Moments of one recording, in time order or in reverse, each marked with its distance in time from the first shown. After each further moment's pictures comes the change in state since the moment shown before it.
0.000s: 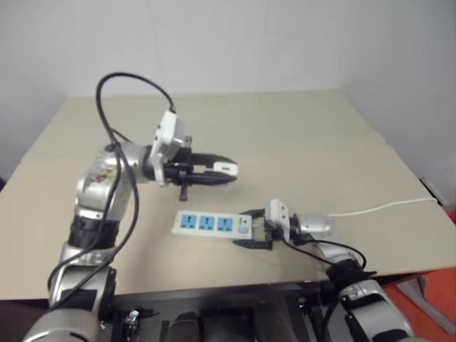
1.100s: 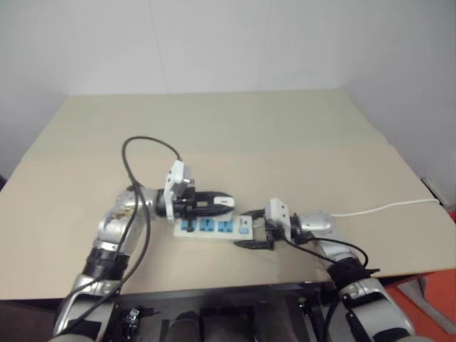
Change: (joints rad) left arm 0.220 -0.089 -0.067 0.082 0.019 -0.097 0.076; right arm 0.000 -0.012 0.007 -0.027 0.004 0.057 0.029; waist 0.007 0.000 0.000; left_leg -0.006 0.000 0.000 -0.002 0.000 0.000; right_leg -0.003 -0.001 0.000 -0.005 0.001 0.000
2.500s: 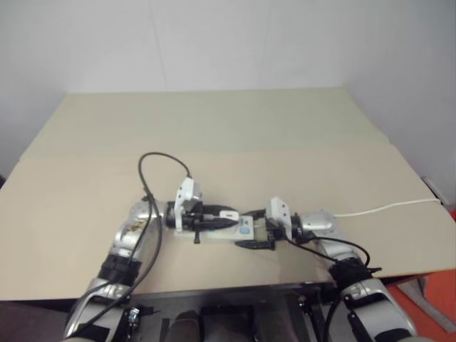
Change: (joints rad) left arm 0.030 -0.056 -0.062 0.163 0.072 -0.197 -0.037; right arm 0.006 -0.009 0.000 -0.029 0.006 0.035 0.001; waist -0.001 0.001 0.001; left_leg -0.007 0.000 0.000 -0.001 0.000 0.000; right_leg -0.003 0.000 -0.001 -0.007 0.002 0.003
